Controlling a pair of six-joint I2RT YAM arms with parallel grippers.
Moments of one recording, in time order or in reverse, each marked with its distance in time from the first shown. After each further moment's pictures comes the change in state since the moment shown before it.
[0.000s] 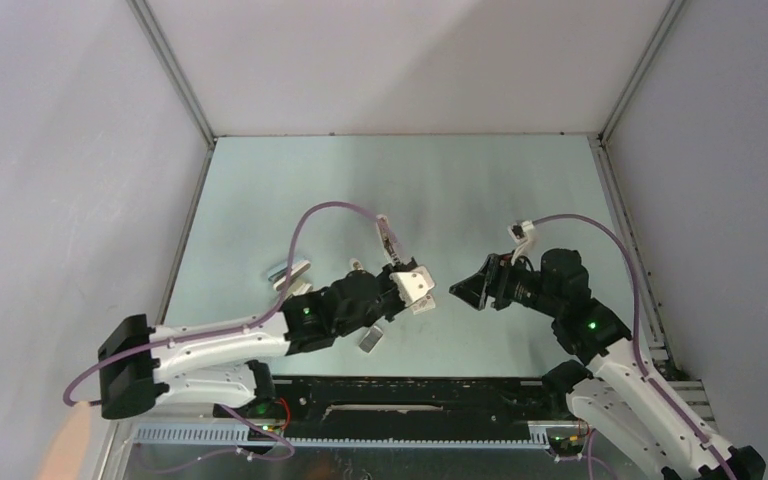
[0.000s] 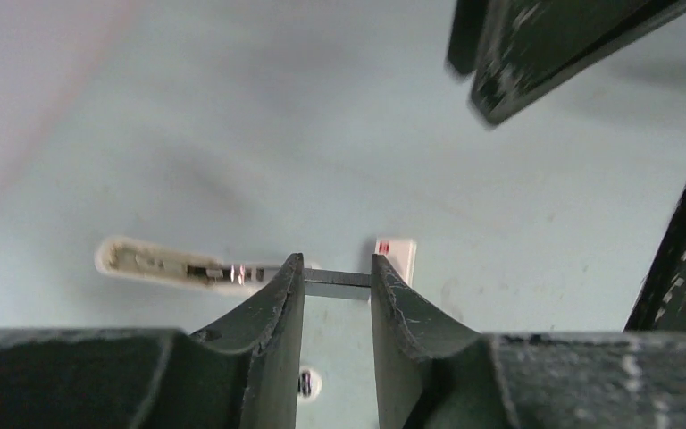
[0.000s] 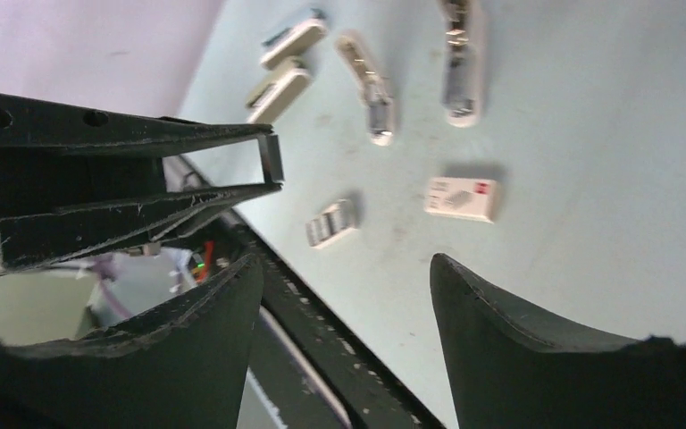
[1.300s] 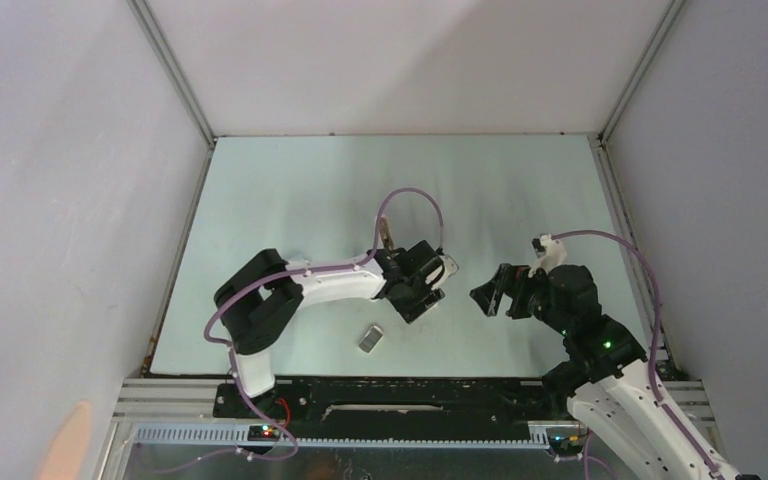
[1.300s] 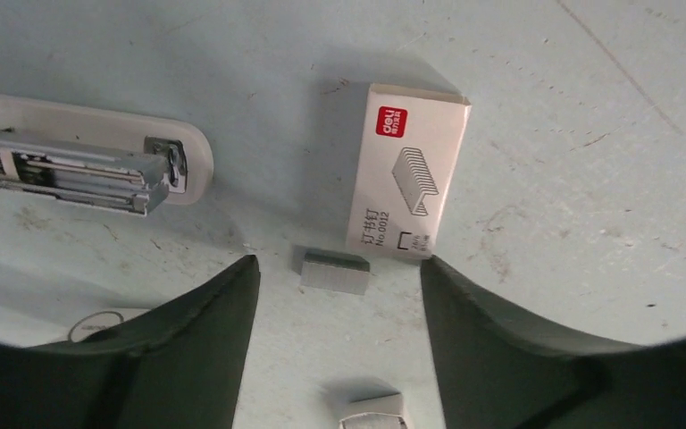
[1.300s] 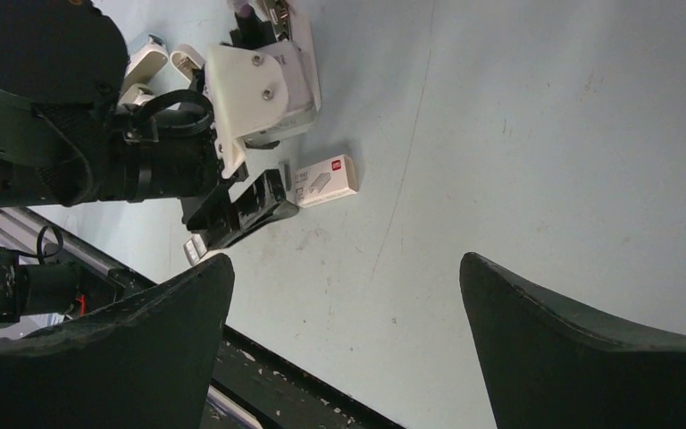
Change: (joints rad) left arm 0.194 0.741 0.478 -0.640 0.170 -0.255; right arm -0.002 -0.163 -0.015 -0.301 0.369 -0.083
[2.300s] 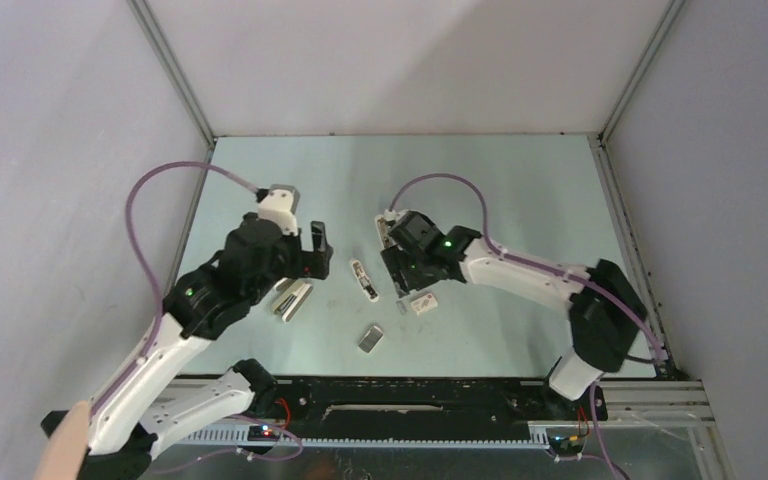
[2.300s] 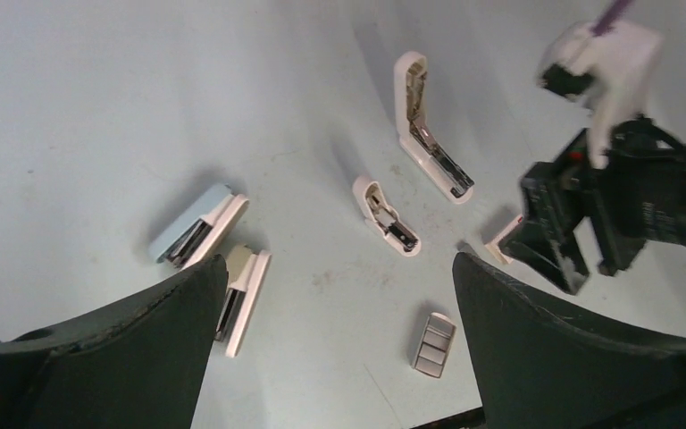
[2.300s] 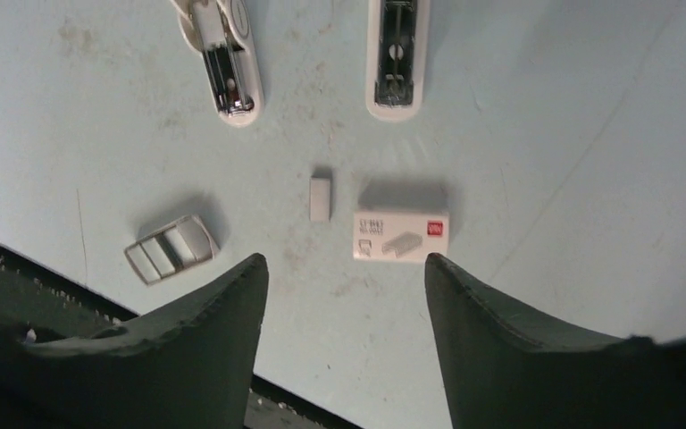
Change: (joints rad) left arm 0.290 -0.983 -0.074 -0.291 -0.275 -0.336; right arm 0.424 1.100 0.662 -0.100 0.212 -0.109
